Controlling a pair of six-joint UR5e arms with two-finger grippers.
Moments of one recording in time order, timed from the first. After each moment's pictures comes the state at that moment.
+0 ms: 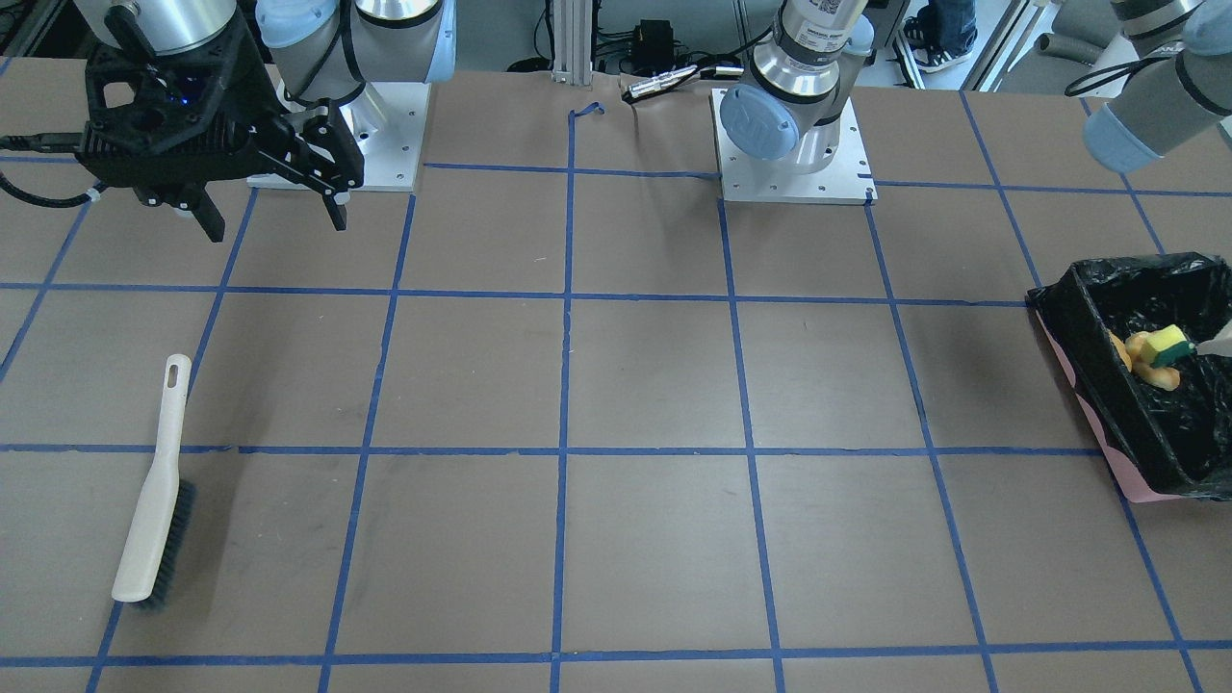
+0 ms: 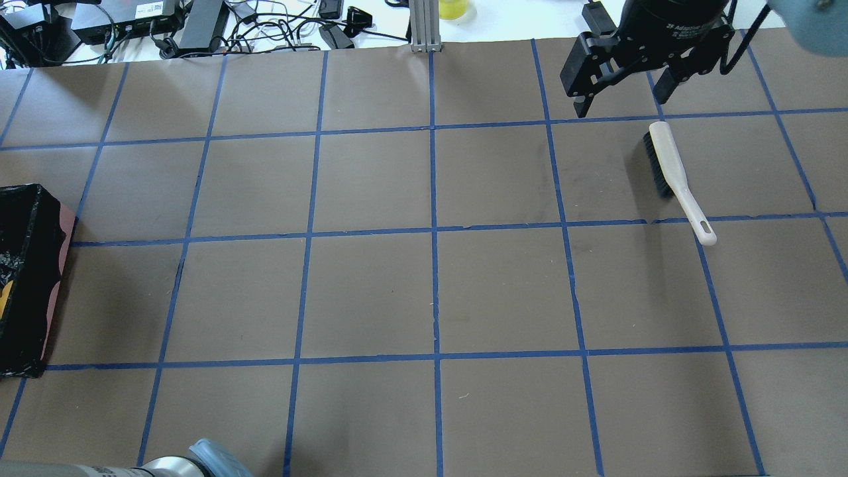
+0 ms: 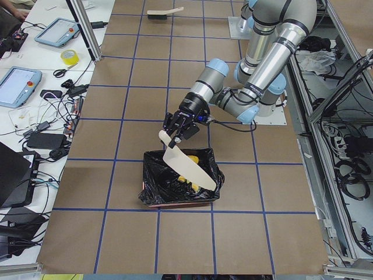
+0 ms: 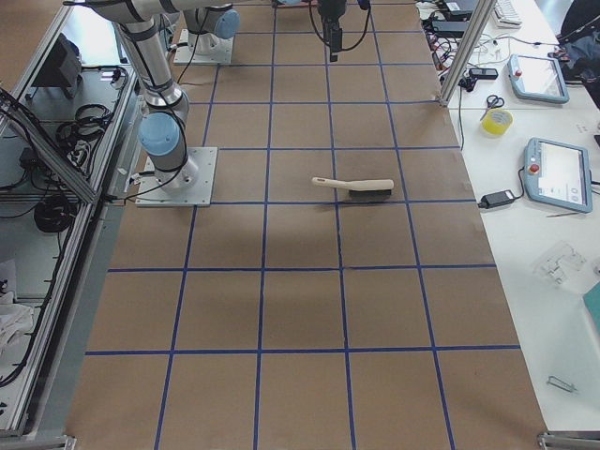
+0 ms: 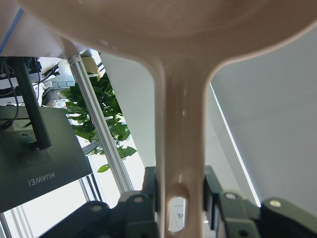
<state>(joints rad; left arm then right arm) -0.68 -1.69 -2.04 0.34 1.67 3.49 1.61 -1.54 1.42 -1.51 -1.56 -0.11</state>
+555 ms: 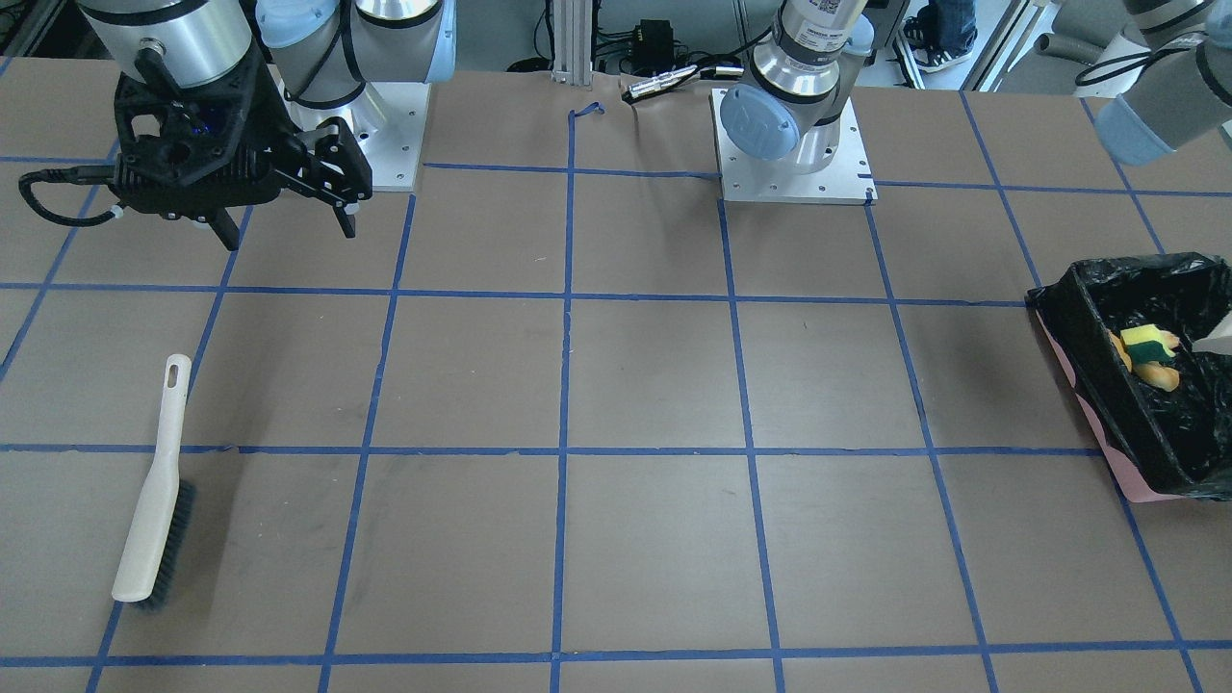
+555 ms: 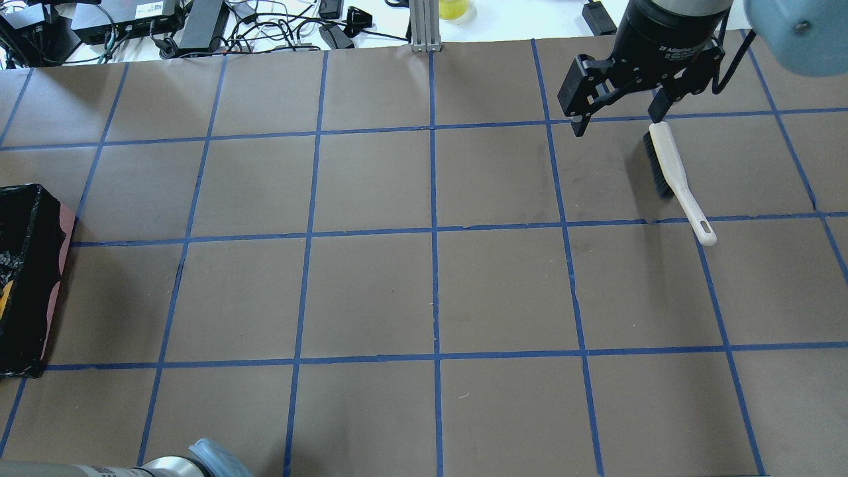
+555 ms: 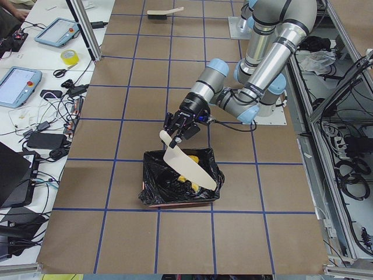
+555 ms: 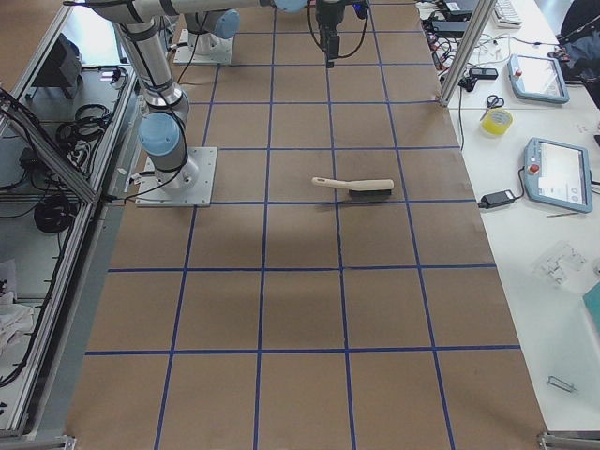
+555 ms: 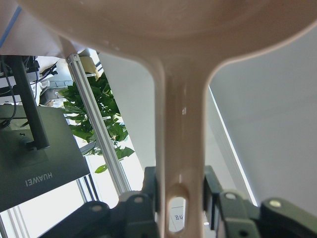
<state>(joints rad) -0.68 -1.69 -1.95 0.14 1.67 3.48 1.61 -1.54 1.46 -1.51 -1.56 -0.12</state>
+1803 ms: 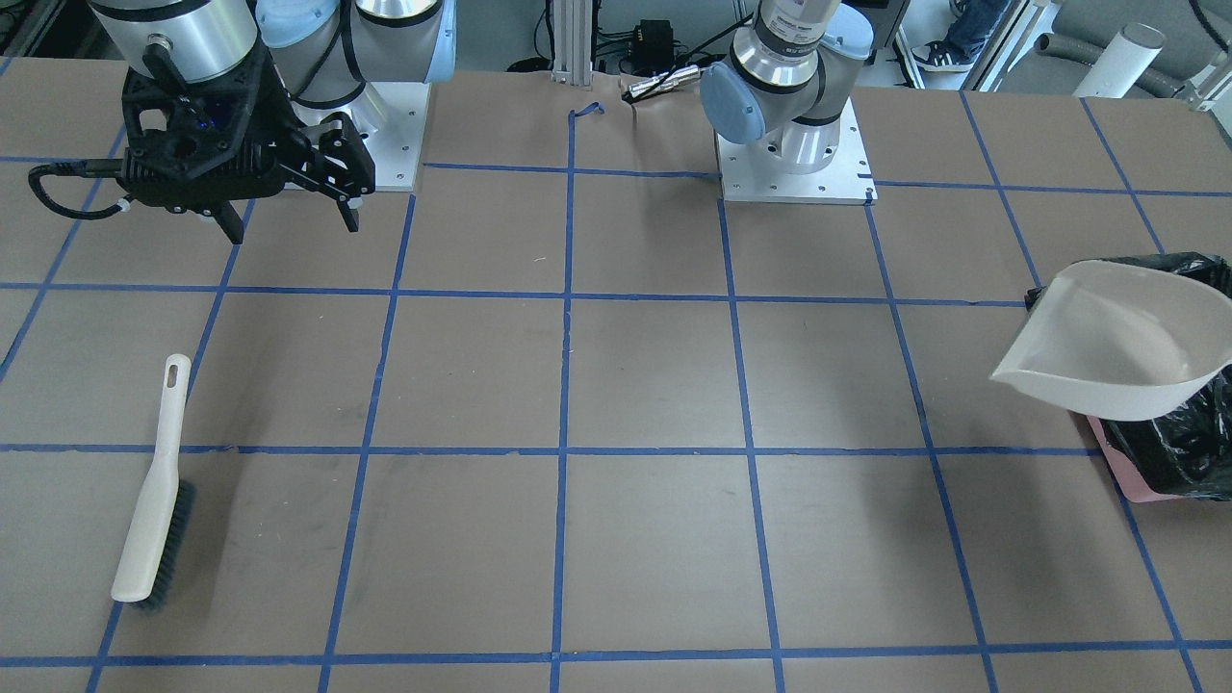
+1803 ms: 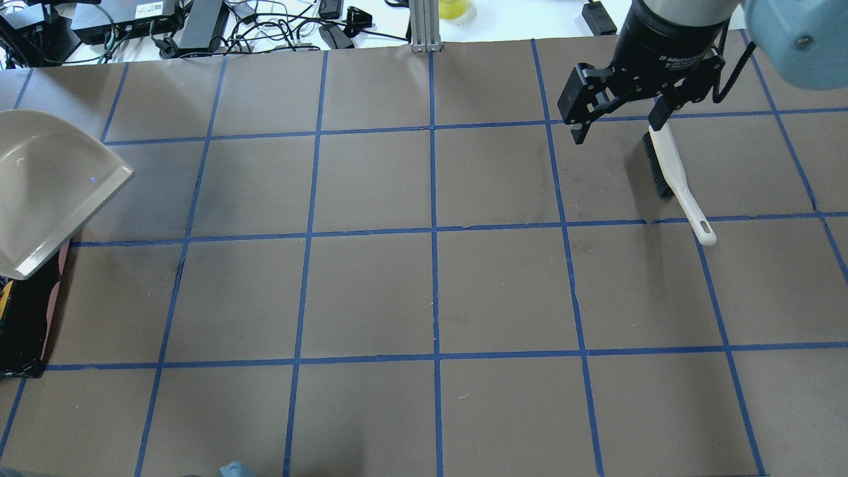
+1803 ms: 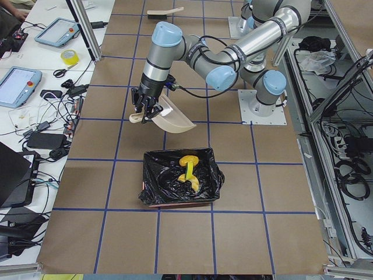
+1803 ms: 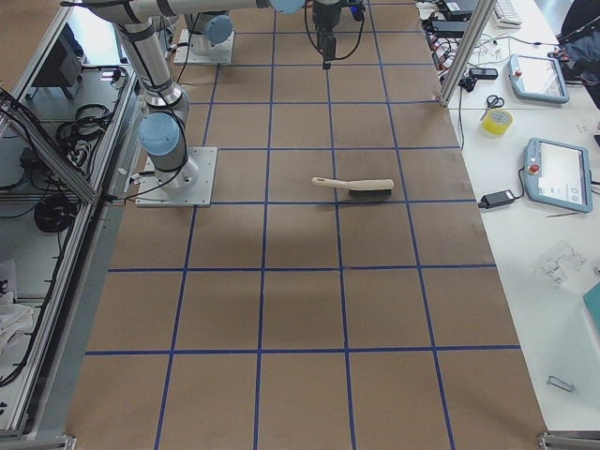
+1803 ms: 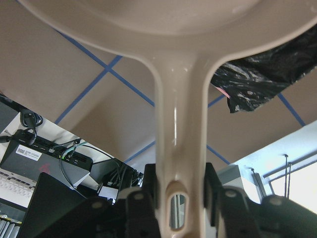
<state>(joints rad) -0.97 -1.75 -1.51 -1.04 1.60 2.81 1.61 -1.55 1.48 -1.51 -1.56 -0.11</state>
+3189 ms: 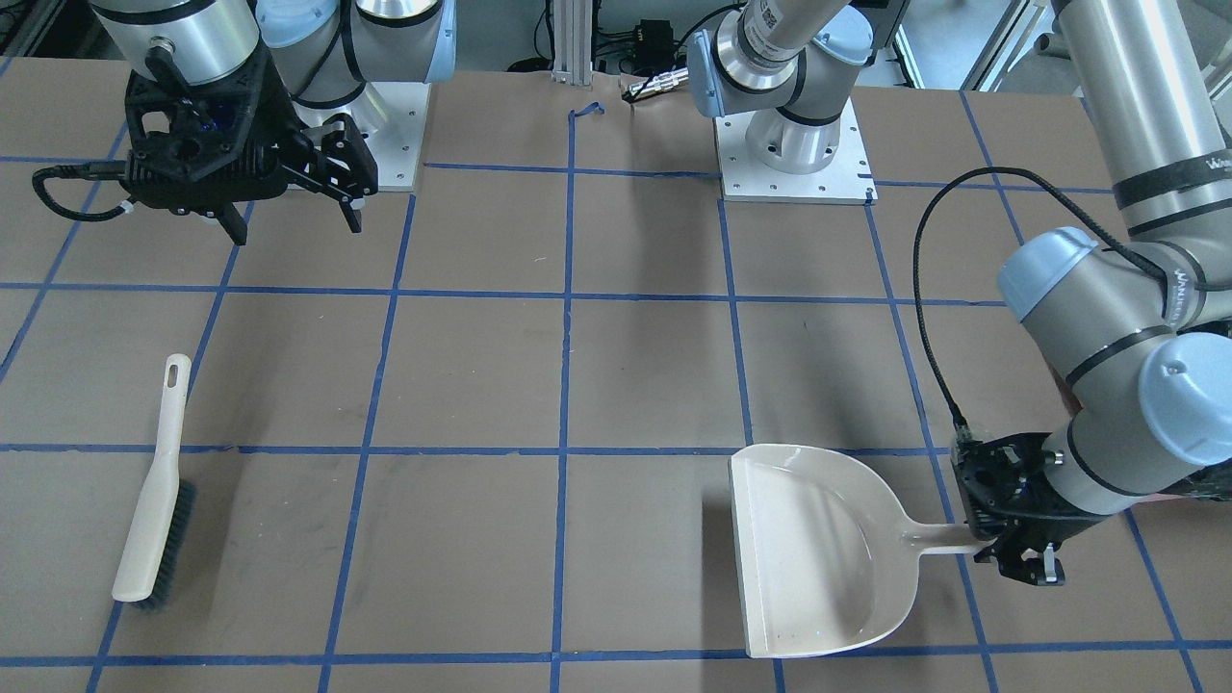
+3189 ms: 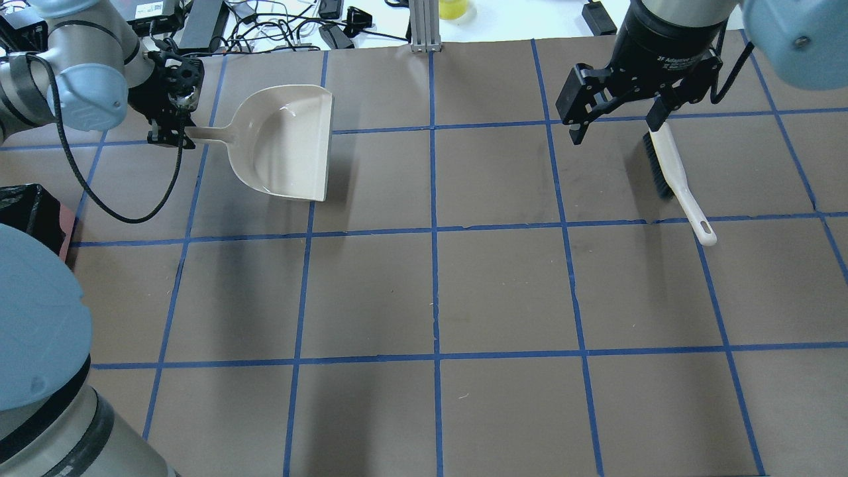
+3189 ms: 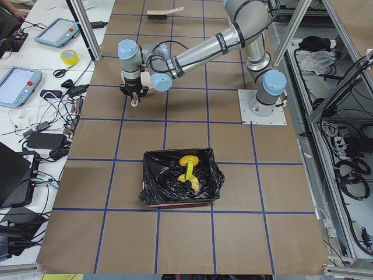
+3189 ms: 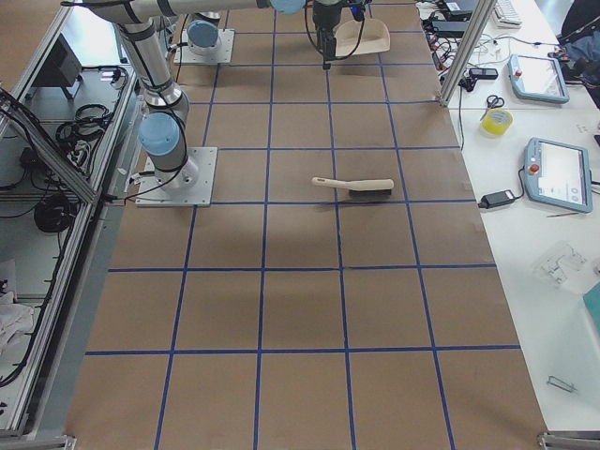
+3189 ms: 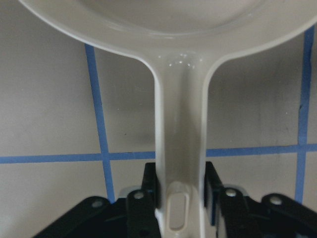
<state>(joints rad) -1.31 -2.09 -1.45 -1.10 1.61 1.84 1.61 -1.55 1.48 -1.51 -1.55 -0.11</state>
